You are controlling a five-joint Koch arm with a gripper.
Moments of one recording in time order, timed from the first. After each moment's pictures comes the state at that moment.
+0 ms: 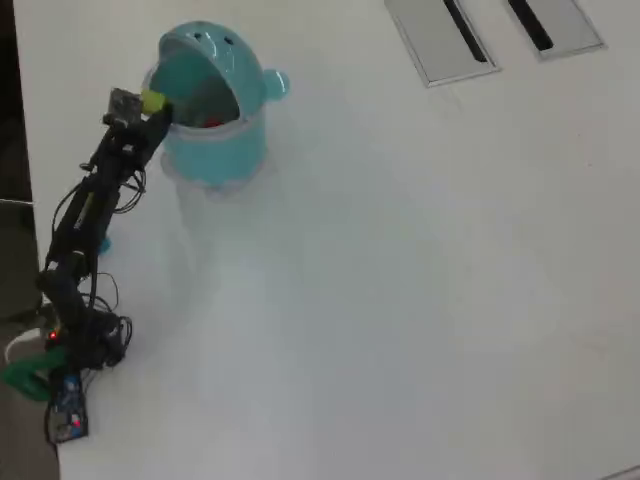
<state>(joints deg) -56.8 89.6 80.9 21.8 -86.9</state>
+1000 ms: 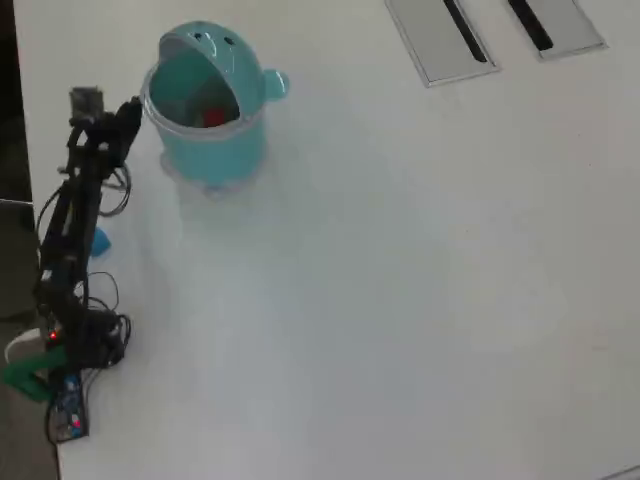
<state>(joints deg) -65.7 98.1 88.9 24.9 -99.0</state>
